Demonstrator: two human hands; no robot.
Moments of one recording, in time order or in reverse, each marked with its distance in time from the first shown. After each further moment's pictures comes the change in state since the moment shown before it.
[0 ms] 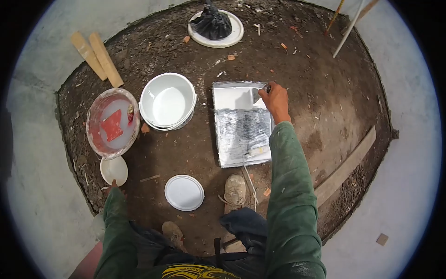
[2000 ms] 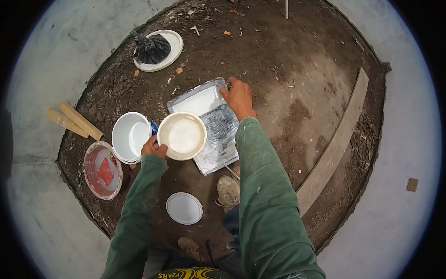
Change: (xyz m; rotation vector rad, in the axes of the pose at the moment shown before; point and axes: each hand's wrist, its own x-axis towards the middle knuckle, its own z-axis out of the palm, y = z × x) left_hand -0.417 0.135 0.136 0.345 -0.954 1.097; right_hand -0.028 0.042 -0.029 0.311 0.131 0.232
